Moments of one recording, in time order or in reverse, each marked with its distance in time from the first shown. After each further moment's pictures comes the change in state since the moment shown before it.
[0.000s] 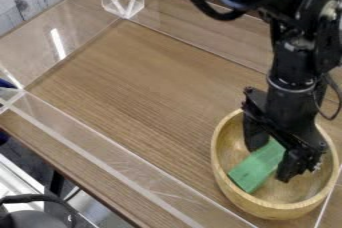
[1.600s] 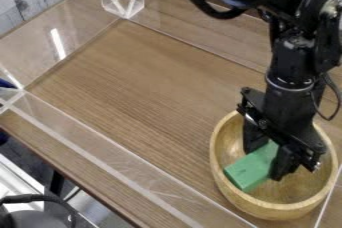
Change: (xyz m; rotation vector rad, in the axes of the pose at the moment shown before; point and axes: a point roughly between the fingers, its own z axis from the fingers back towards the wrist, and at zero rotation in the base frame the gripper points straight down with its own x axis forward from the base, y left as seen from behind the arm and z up) arm -0.007 0.001 0.005 -0.006 0.031 0.011
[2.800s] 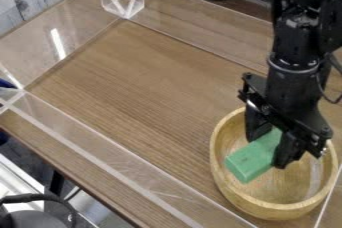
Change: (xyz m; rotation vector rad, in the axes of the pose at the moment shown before) arm 0.000 0.002 0.024 0.001 -0.036 0.015
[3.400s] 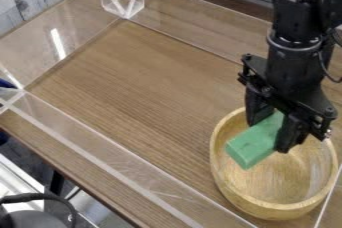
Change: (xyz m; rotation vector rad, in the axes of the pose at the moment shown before) arm 0.000 0.002 0.017 0.009 -0.026 0.011
